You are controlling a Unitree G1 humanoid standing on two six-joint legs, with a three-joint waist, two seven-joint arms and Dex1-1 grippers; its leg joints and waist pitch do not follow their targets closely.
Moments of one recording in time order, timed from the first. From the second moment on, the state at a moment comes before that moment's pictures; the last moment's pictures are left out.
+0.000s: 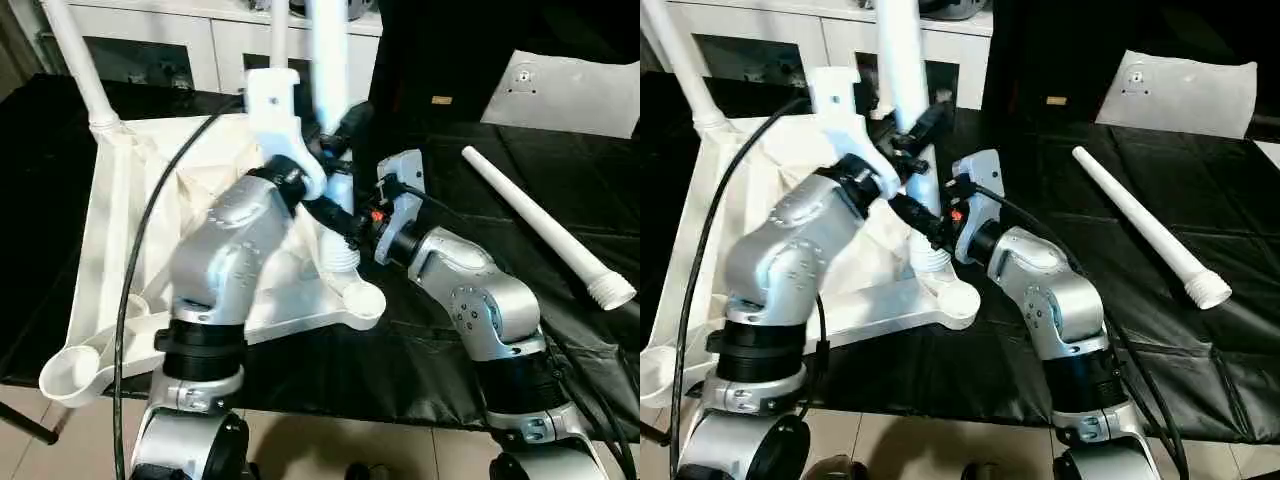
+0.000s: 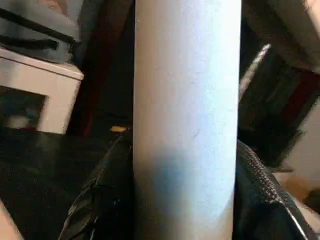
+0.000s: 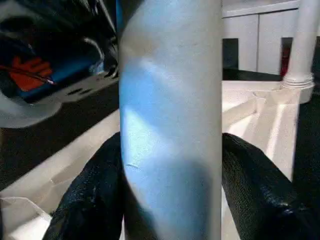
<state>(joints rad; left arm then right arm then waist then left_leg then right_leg) -0.70 -0.04 0.10 -0.06 -0.46 0.64 -0.22 -0.53 -0.10 0.06 0.04 0.44 0.55 0.56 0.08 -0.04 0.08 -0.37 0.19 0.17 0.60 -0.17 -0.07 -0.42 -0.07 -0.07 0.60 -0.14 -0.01</state>
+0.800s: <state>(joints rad) -0.82 0.22 0.07 0.10 -0.74 0.80 -0.92 -0.60 -0.39 0.05 0.04 0.67 0.80 1.04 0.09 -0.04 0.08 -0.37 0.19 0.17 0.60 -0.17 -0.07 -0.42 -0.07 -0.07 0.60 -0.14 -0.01</state>
